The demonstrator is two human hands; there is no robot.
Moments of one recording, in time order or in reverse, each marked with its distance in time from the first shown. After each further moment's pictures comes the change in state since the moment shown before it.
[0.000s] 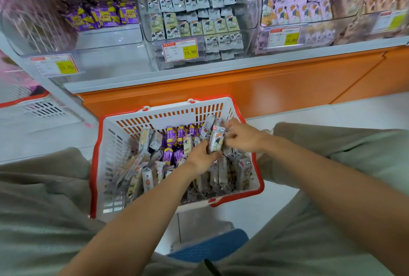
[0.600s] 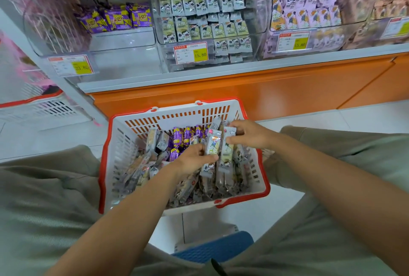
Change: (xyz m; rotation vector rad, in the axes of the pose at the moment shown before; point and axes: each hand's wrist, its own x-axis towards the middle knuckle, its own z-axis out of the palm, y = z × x) left_hand -0.012 -0.021 -0.034 -0.208 -0.135 -0.067; right_hand 0.007 -0.003 -0.009 0.206 0.014 -0.053
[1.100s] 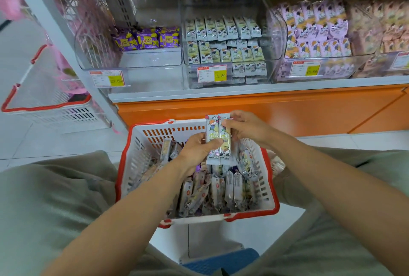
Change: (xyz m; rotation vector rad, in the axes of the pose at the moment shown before) left_hand -0.024 0.049 -0.028 -0.322 0.190 0.131; right_hand 0.009 -0.072 -0.012 0.446 0.057 -0.096
